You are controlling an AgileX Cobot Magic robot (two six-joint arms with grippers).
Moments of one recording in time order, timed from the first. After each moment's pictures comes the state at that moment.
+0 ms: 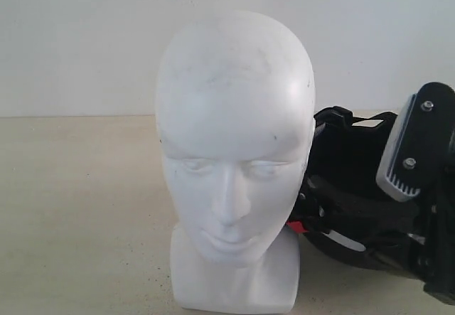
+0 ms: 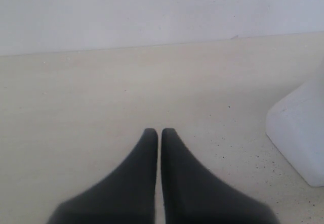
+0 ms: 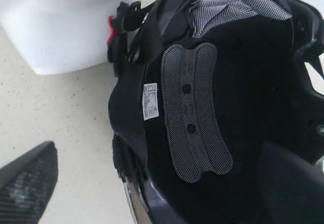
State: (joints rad) left arm -0.04 0.00 0.00 -0.02 0.31 0.03; right arm 0.49 1.01 -0.68 -0.08 0.61 -0.61
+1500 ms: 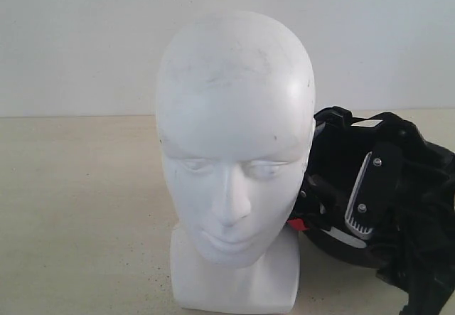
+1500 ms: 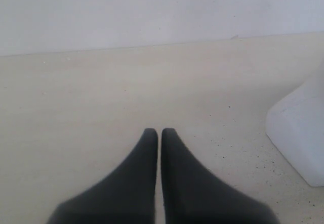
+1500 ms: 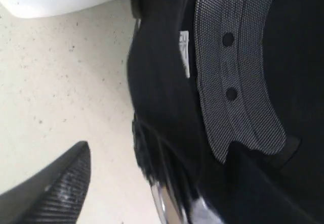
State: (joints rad) left arm -0.04 0.00 0.00 -0.02 0.31 0.03; right arm 0.49 1.25 -0.62 -0.25 0.52 -0.44
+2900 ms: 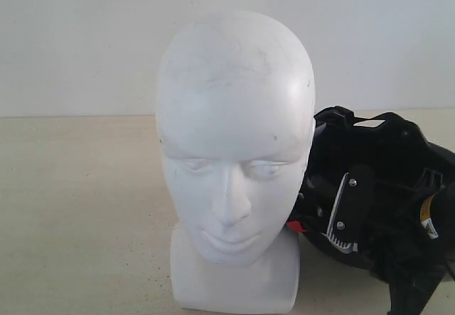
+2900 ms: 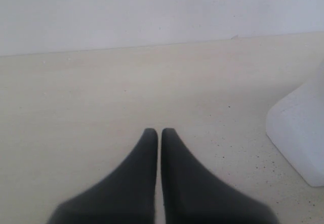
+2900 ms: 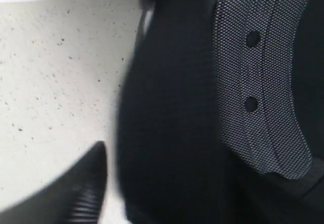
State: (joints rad) left arm -0.04 0.00 0.00 -0.02 0.31 0.03; right arm 0.49 1.41 -0.62 -0.36 0.42 -0.37
